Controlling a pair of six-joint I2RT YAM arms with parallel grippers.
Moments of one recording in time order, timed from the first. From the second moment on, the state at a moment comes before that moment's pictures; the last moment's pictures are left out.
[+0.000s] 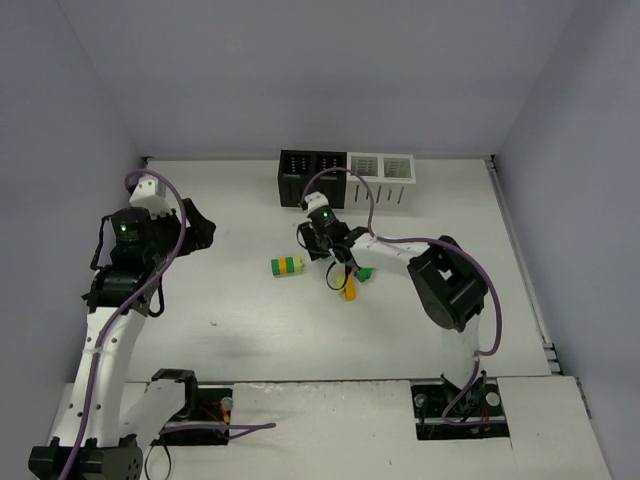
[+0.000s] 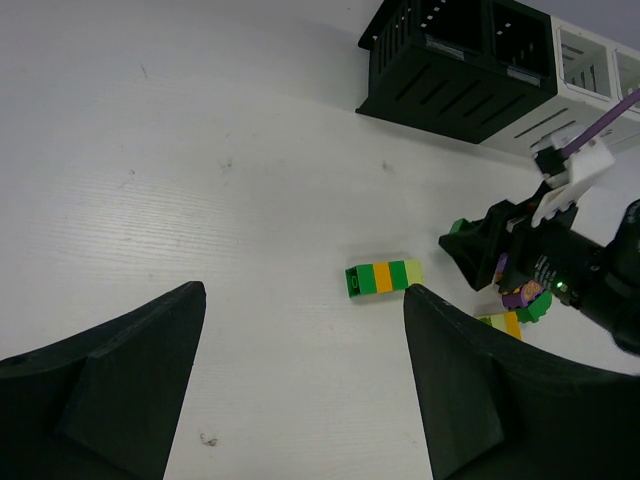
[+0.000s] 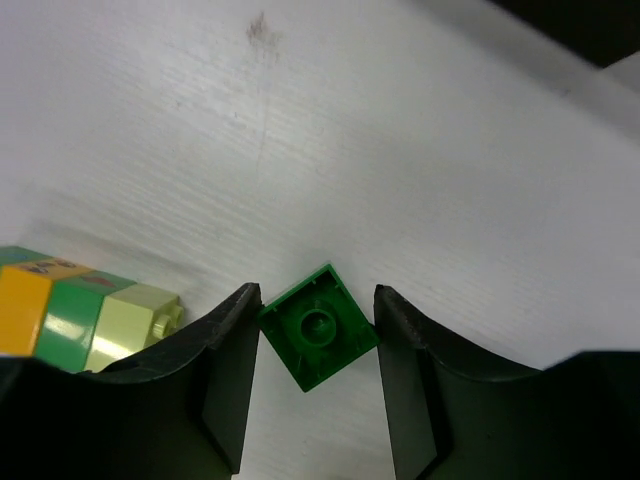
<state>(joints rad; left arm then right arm) -0.04 0.89 1.02 -0.56 0.12 -0.33 0.72 1.98 1.25 -0.04 0.21 0.16</state>
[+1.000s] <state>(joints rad) -0.04 0.89 1.02 -0.56 0.13 -0.33 0.49 2.28 2.00 -0.12 0.12 -0.05</state>
